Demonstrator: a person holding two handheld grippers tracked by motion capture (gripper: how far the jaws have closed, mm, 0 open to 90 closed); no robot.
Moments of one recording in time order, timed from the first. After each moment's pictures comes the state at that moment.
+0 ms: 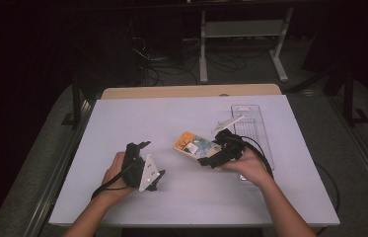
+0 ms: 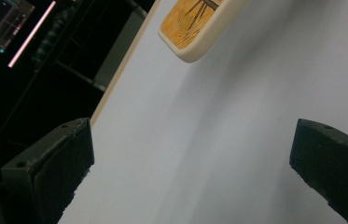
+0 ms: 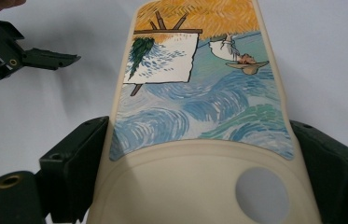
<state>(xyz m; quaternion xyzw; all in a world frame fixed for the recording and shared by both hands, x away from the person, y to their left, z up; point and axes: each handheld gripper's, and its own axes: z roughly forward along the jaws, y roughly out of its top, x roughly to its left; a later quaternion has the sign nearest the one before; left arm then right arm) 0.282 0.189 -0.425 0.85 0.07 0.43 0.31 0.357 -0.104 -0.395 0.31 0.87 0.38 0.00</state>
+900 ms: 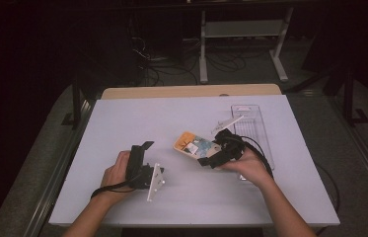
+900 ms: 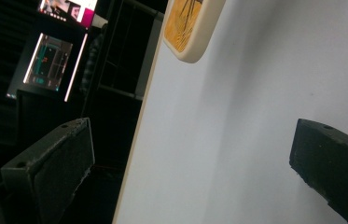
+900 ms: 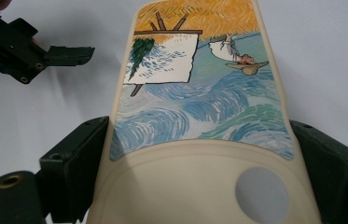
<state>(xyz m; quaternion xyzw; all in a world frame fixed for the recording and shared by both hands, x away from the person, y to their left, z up) 0.277 0.180 -0.438 0.82 -0.03 0.52 0.24 0.357 -0.104 -0.395 0.31 0.87 0.38 0.00</state>
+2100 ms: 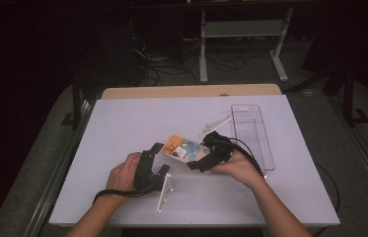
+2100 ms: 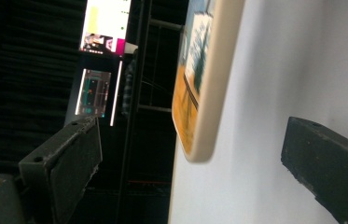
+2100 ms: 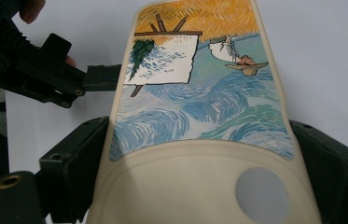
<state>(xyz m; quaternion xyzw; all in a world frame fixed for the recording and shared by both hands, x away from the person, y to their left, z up) 0.264 0.157 -0.441 0.77 -0.10 0.60 0.20 0.347 -0.072 -0.388 0.28 0.88 0.39 -0.01</state>
